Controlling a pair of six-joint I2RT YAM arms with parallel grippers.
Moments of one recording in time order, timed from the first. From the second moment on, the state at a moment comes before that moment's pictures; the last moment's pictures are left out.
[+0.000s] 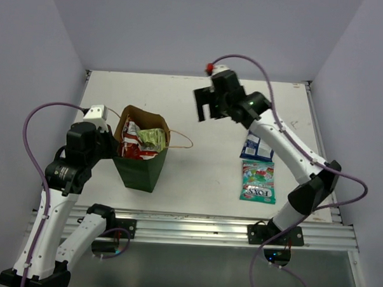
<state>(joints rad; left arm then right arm) -0.20 0.72 1.00 -0.85 -0.06 -0.28 0.76 1.68 1.82 -0.85 0.23 0.25</state>
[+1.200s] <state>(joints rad) -0.20 0.73 1.00 -0.84 -0.06 -0.28 0.23 1.90 1.41 -0.77 0.20 0.34</state>
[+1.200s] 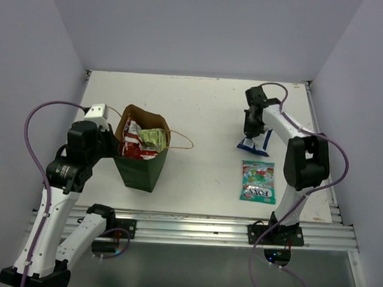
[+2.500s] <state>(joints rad) -0.20 0.72 1.00 -0.83 -0.04 -0.28 1.04 2.09 2.35 -0.96 -0.28 0.57</state>
